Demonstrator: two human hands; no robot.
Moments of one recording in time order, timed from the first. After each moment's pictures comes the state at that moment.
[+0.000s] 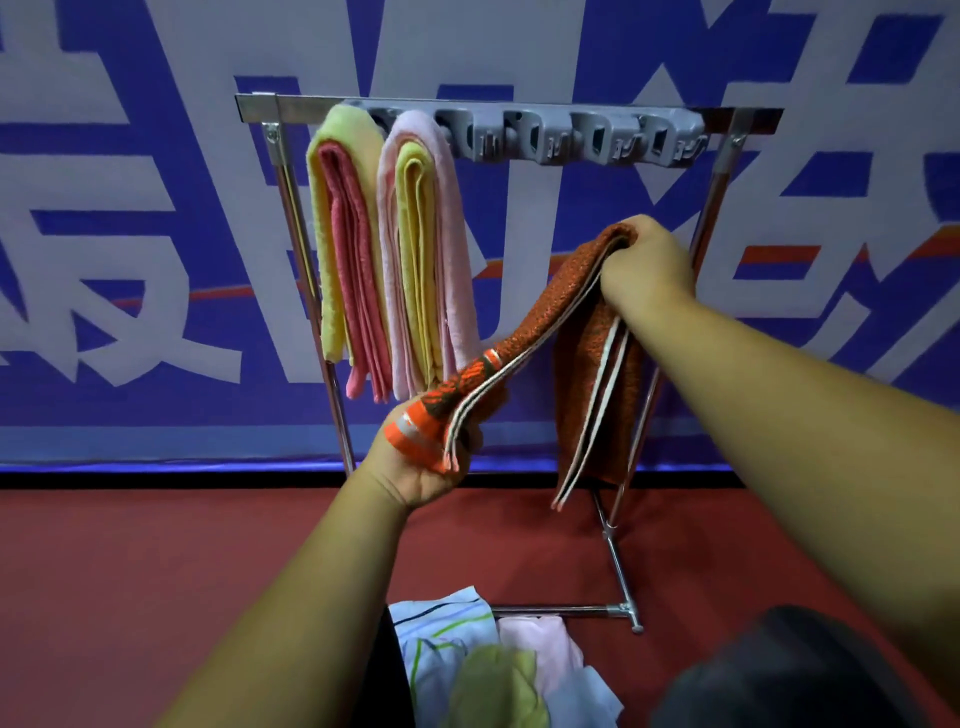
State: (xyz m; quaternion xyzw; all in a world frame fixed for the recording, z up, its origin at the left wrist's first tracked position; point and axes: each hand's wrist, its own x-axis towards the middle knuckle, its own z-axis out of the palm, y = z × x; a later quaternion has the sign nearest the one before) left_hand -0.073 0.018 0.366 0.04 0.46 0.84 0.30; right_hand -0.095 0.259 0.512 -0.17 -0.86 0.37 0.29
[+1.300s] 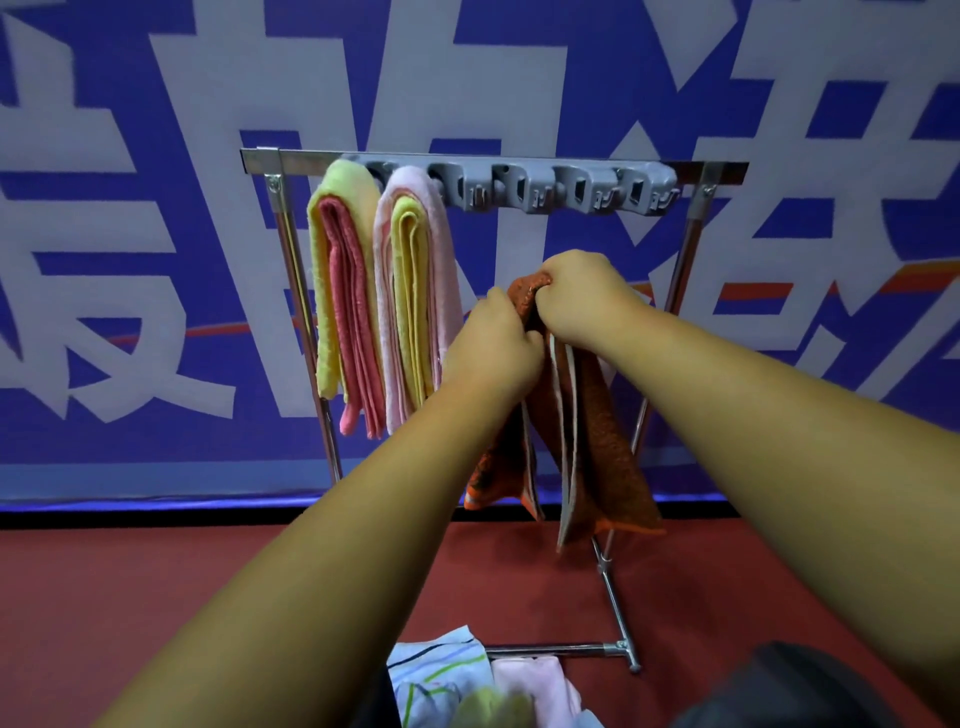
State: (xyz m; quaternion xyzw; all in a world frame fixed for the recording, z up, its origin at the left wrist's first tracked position) left_hand -0.081 0.099 0.500 0.14 0.91 0.37 -0.15; right_hand -0.088 0.217 0.554 -0.05 -0.96 0.19 0.18
